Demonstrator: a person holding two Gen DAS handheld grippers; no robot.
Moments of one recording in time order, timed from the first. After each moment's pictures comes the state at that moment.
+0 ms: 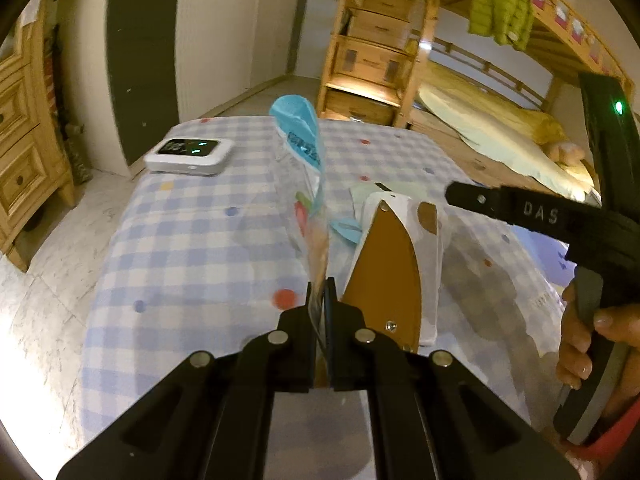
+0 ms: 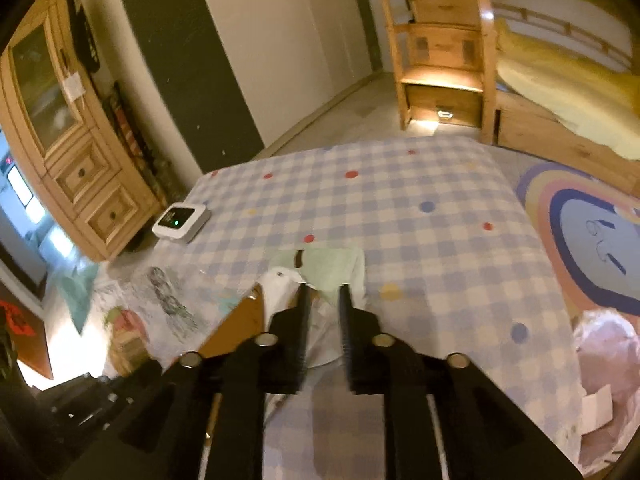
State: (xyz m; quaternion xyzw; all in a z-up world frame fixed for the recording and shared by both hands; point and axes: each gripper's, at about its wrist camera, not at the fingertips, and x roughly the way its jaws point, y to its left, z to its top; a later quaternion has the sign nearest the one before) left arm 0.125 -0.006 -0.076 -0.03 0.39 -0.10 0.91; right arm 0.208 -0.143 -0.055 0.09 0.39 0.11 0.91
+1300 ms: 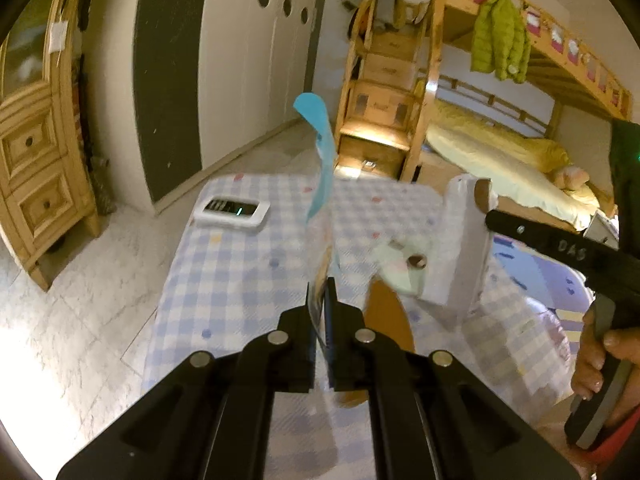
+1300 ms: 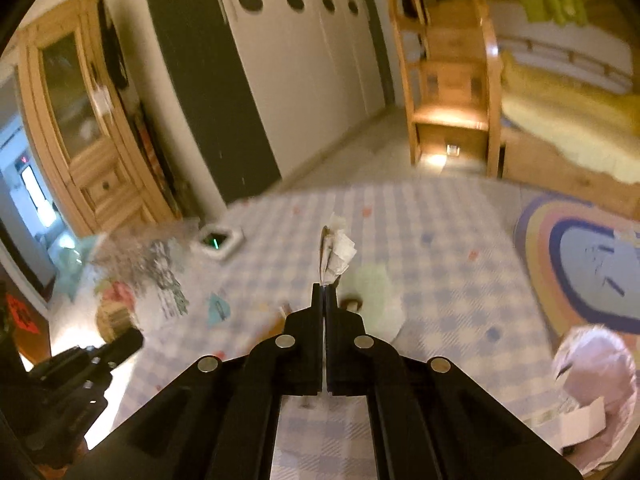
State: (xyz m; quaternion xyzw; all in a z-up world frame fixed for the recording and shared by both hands) left arm 0.093 0.019 -0.014 -0.03 0.32 -0.08 0.94; right arm 0.159 -0.149 0.004 0.08 0.31 0.13 0.94
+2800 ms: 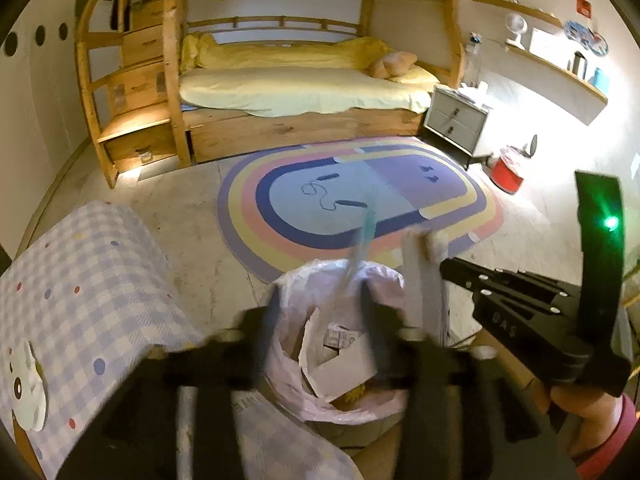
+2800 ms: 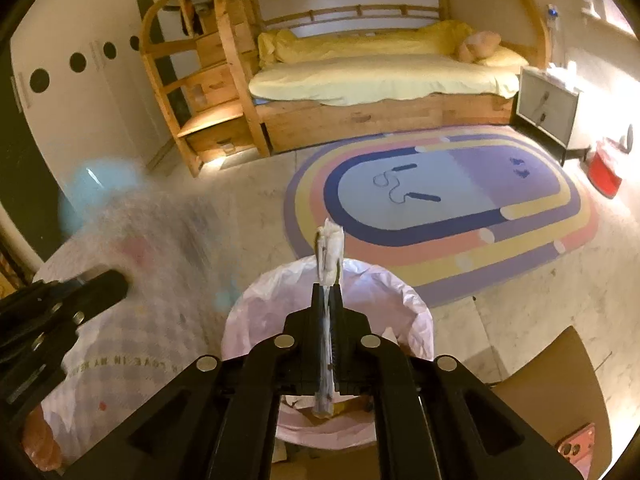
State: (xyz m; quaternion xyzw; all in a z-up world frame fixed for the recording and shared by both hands) left arm 0.141 -0.365 -0.060 0.11 0.36 -0.38 0.84; right arm 0.071 -0.471 -0.090 0.18 0.36 -0.19 0.90
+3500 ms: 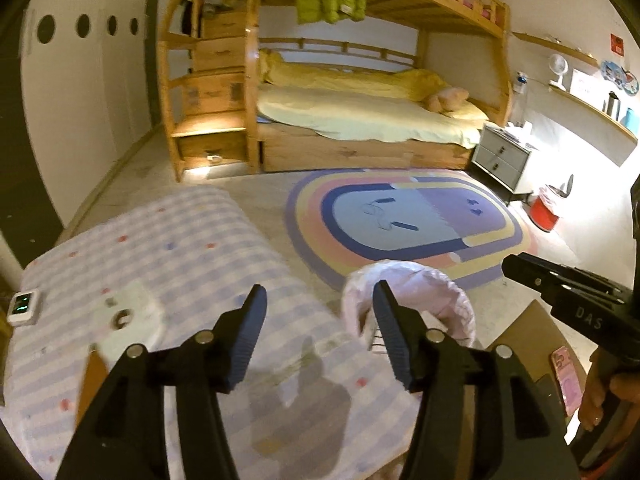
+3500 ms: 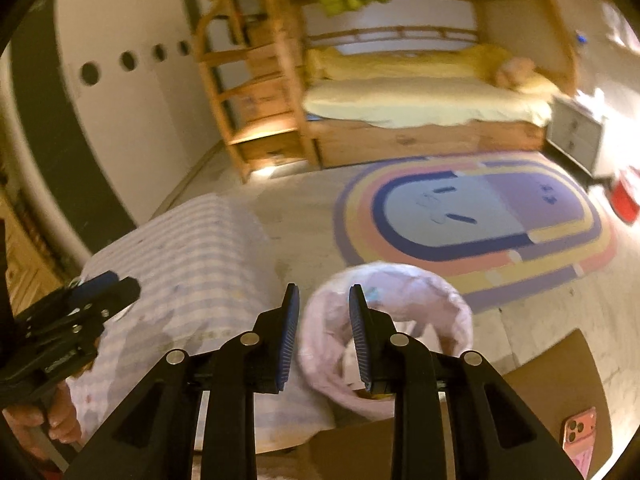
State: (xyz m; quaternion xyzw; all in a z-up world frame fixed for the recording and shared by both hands) left arm 0.108 -0.224 -0.007 0.08 0.33 -0.29 0.89; right arm 0.035 -0.370 -0.016 0.14 0.32 -0.10 0.93
